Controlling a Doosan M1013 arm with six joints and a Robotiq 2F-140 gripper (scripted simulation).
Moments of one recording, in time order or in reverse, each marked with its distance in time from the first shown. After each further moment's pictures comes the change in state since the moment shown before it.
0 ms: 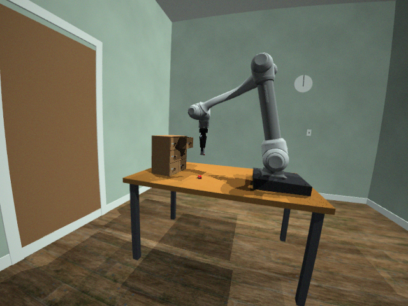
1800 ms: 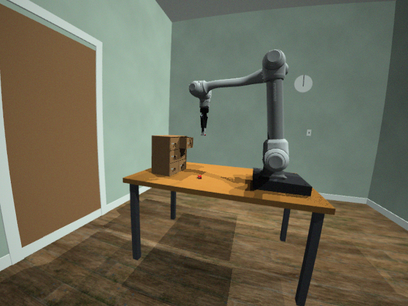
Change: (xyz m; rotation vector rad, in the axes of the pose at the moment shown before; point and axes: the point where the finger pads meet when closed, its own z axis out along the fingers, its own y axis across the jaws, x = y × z) arm 0.000 0.000 -0.174 0.000 0.000 0.000
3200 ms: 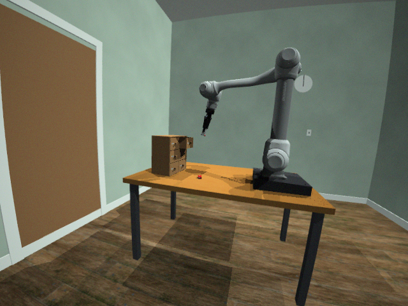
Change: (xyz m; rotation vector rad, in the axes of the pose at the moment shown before) arm -0.006 0.000 0.002 0.000 0.253 0.000
